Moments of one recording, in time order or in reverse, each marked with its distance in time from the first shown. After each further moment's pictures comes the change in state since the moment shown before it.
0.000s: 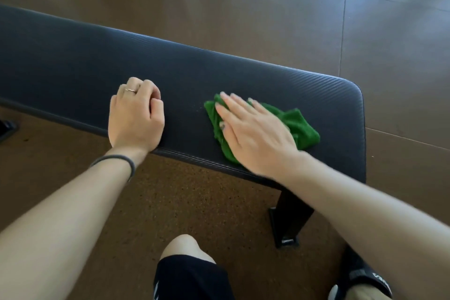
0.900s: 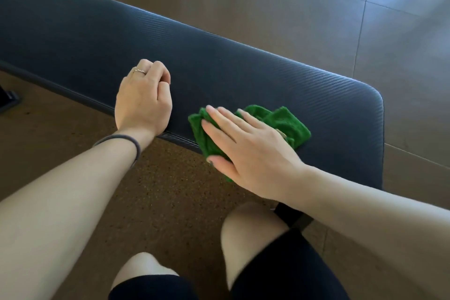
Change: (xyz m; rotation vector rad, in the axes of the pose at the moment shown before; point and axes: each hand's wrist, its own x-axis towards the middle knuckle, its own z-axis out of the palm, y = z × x) left_hand -0.004 -0.003 0.000 -0.092 0.029 -0.067; right_hand -0.020 -0.025 0.010 -0.126 0.043 -0.282
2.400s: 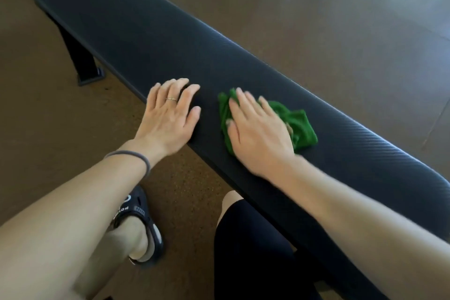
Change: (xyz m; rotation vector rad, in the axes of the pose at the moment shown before) left_hand -0.004 -0.042 -0.036 0.370 -0.280 -0.113; right_hand 0.132 0.017 0.005 0.131 -0.063 0.015
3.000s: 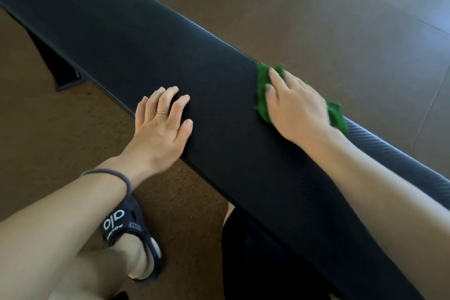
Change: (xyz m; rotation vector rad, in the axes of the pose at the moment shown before) left_hand 0.011 -0.017 0.005 -0.180 -0.123 -0.024; right_hand 0.049 0.071 -0.013 0.084 0.012 0.323
